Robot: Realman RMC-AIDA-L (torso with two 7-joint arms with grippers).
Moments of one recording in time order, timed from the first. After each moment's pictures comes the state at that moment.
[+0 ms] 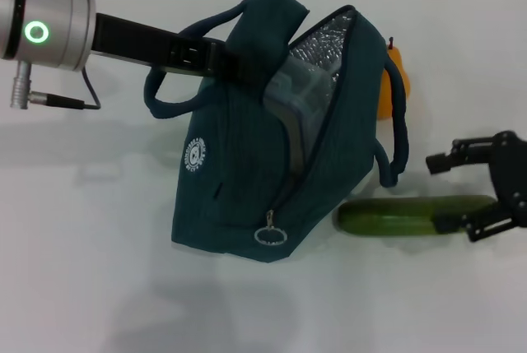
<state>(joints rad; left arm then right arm) -0.54 -2.08 1.00 1.34 2.07 1.65 -2.63 0.57 1.83 -1.27 -0.71 -1.67 -1.65 1.46</state>
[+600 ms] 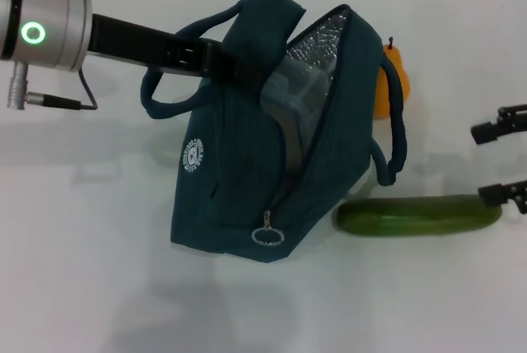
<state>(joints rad) -0.54 -2.08 1.00 1.33 2.07 1.65 -2.63 0.58 1.82 -1.05 -0.89 -1.88 -1.79 1.54</state>
